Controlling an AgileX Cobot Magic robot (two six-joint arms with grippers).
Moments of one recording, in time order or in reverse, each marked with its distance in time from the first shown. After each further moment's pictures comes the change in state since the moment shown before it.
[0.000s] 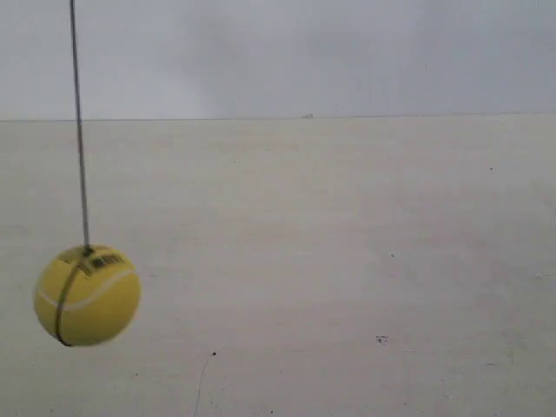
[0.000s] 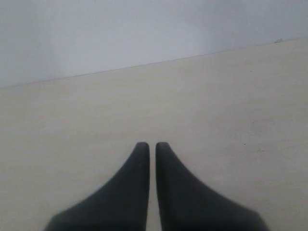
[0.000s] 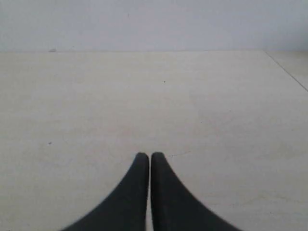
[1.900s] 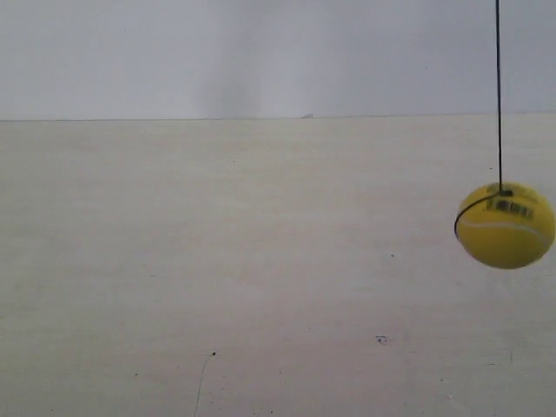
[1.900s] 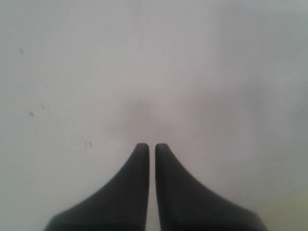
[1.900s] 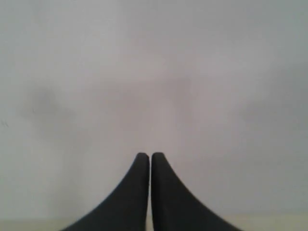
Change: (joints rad) left arm 0.000 0.794 -0.560 0.580 -0.810 -0.625; right arm 0.000 0.647 -0.355 -0.342 -0.762 0.489
